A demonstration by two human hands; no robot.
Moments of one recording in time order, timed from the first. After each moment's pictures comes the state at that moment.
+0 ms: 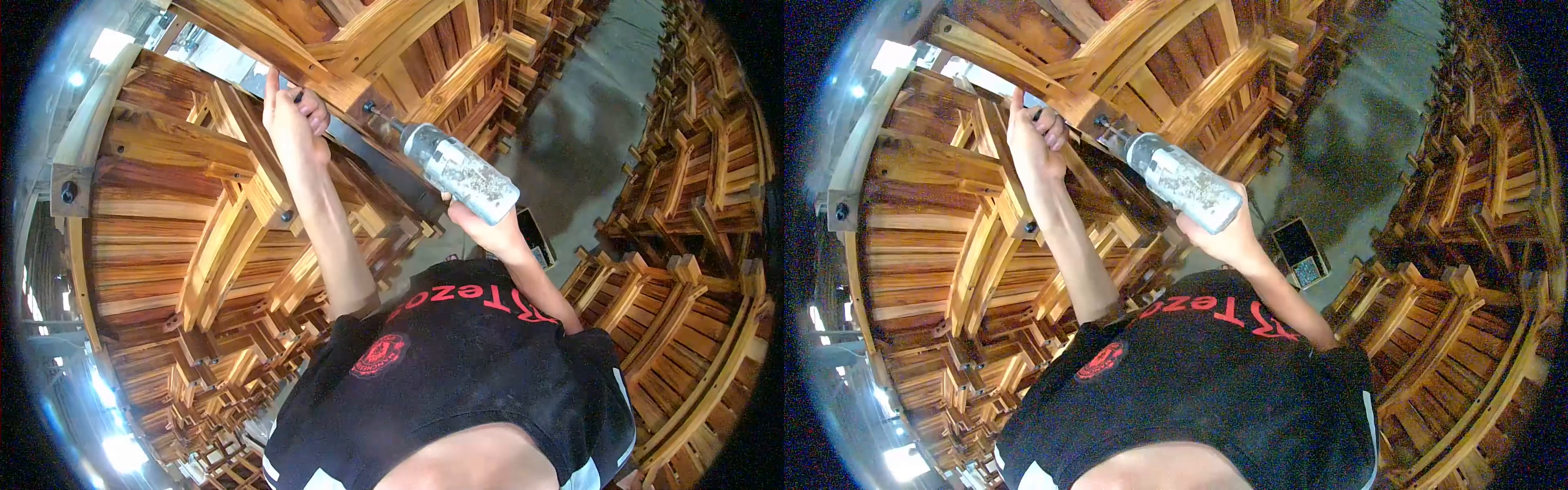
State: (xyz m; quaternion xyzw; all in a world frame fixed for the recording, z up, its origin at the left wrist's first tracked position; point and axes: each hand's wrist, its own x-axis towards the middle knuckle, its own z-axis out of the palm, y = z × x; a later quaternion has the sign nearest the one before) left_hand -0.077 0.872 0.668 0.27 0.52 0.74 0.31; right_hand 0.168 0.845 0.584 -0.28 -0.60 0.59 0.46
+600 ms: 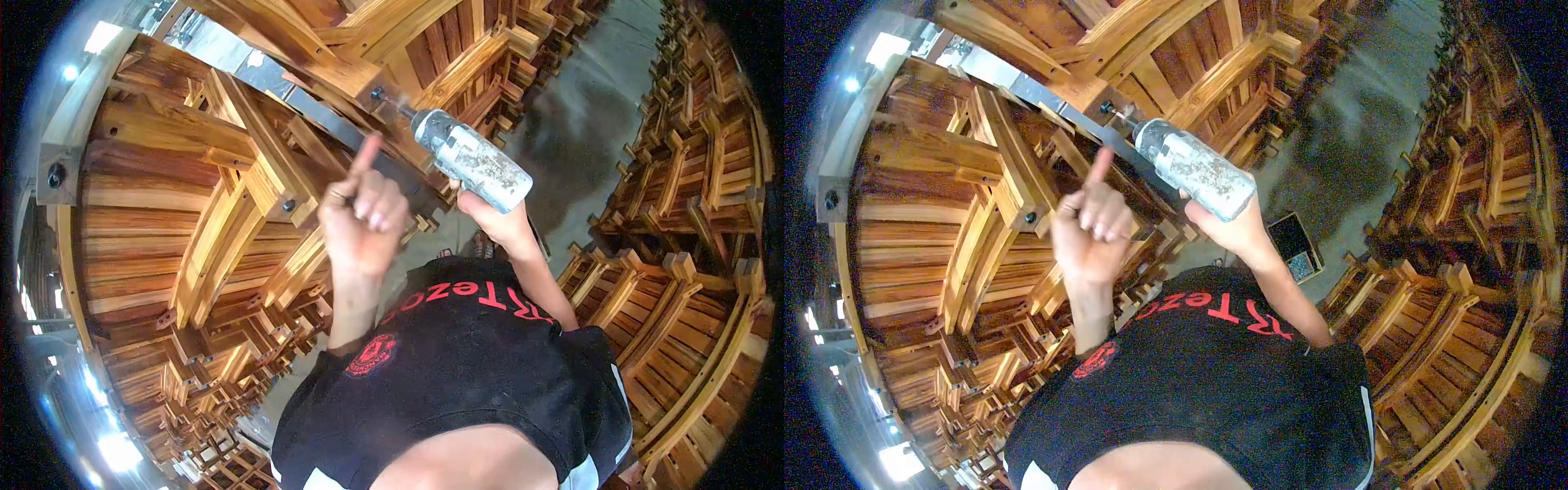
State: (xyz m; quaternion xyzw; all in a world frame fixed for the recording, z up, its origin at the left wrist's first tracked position) left_hand 0.003 0.773 0.651 0.01 0.18 0.74 0.65; right_hand 0.172 0.849 0.579 -0.25 -0.65 0.54 0.46
